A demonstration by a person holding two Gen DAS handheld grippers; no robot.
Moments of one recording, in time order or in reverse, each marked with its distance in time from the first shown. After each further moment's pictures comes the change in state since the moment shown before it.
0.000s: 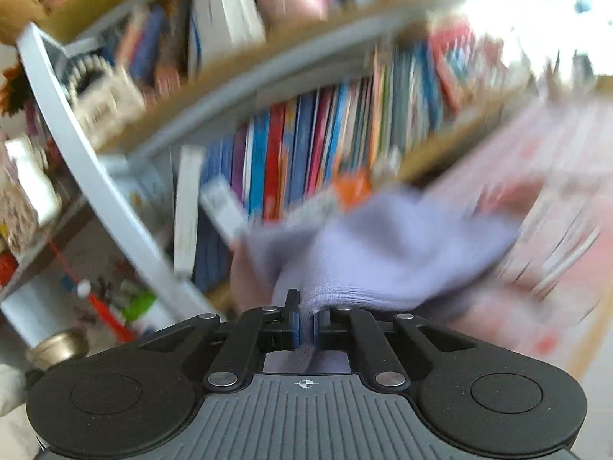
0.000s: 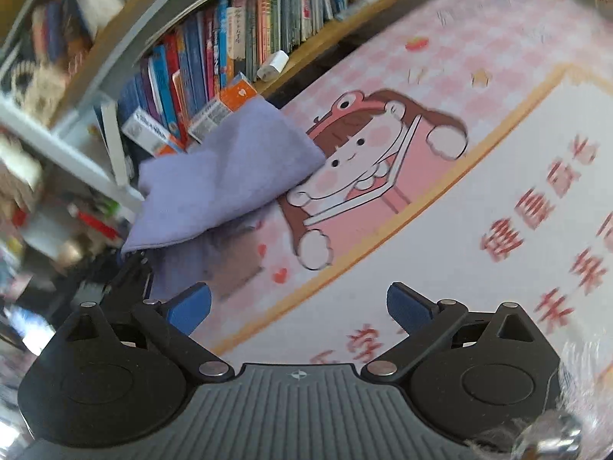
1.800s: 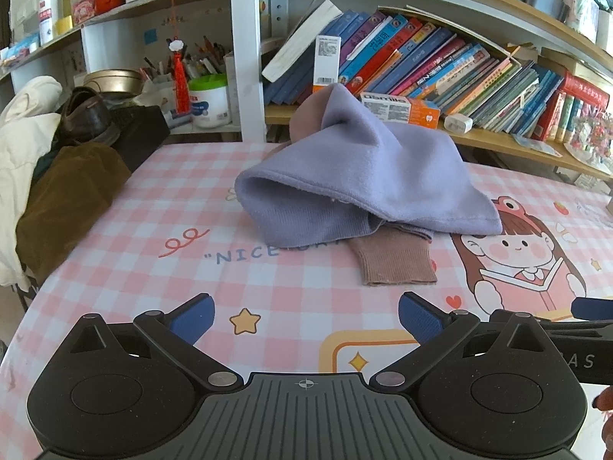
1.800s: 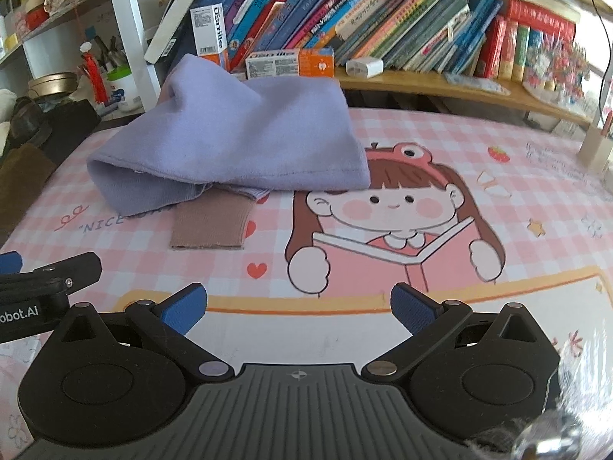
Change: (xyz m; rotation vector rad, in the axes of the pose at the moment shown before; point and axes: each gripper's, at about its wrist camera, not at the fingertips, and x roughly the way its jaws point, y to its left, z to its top) left arm -0.060 0.010 -0.025 -0.676 0.482 0.103; right arm 0.048 0.061 -0.016 -0.689 0.015 -0.219
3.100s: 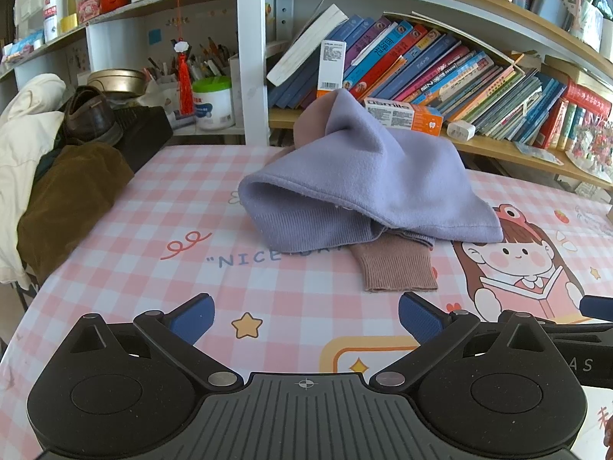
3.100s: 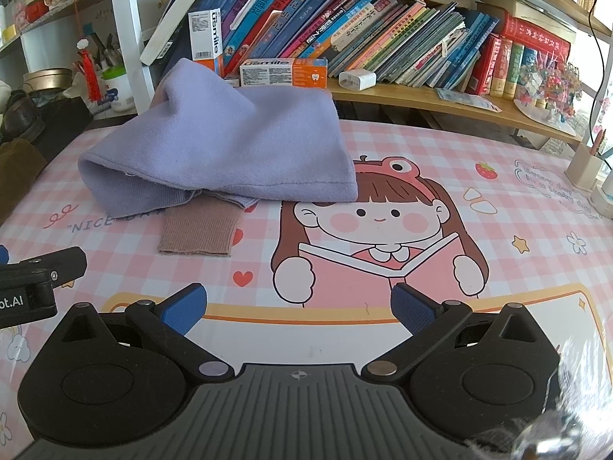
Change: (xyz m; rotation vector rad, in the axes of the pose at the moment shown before) left arm -0.002 0.003 0.003 -0.032 -0.025 0.028; right arm -0.003 0.002 0.001 -0.045 -0.030 -0.054
